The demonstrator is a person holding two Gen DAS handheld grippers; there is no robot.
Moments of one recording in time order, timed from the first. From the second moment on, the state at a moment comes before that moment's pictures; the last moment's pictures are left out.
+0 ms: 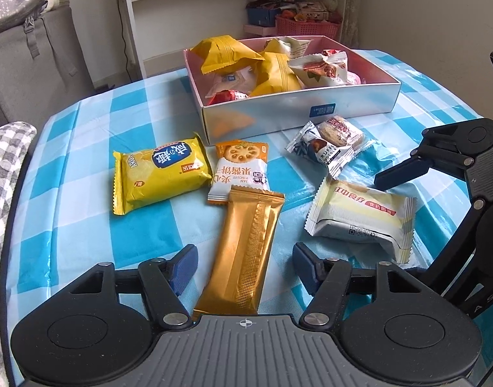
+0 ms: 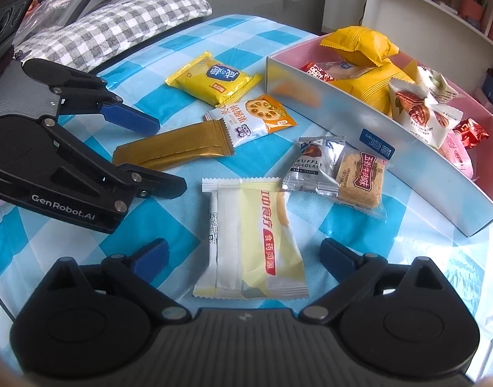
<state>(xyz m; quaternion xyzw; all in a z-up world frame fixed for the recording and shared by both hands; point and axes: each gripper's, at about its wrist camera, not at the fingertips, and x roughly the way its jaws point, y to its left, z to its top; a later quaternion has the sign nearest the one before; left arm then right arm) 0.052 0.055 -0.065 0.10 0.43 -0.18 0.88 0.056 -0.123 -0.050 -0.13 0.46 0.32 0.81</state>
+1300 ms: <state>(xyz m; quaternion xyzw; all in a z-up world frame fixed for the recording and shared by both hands) 0.056 0.053 -0.029 0.02 0.44 -0.15 0.89 0.057 -0.153 -0.011 -0.04 0.45 0.32 0.83</state>
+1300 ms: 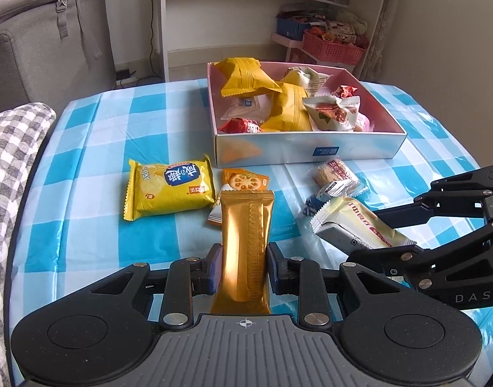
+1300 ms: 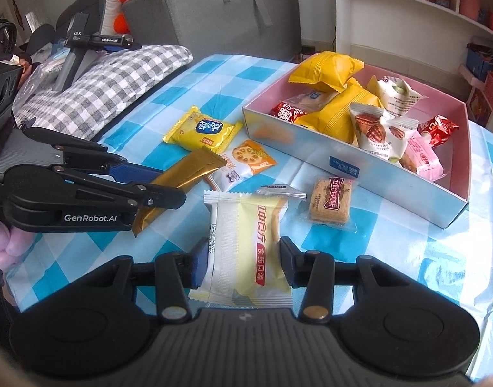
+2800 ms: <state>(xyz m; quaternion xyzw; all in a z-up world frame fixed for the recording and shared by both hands) 0.207 0.000 -0.028 -0.02 0.42 -0.09 0.90 0.187 -0.245 -0.017 0.16 0.42 0.13 0.88</state>
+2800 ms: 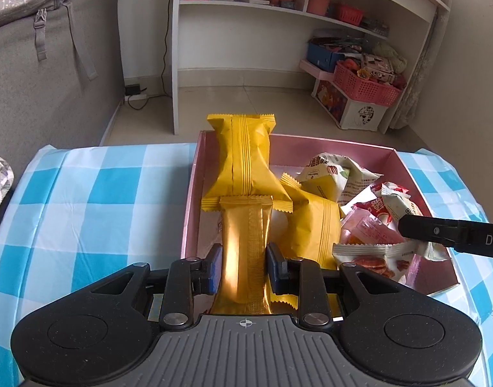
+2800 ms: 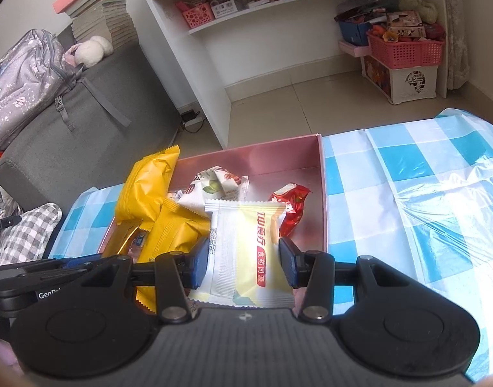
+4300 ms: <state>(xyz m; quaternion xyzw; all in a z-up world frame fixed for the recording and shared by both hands) 0.090 0.033 -0.007 0.00 0.40 -0.08 0.91 0.105 -0.220 0.021 0.08 0.40 0.15 0.90</state>
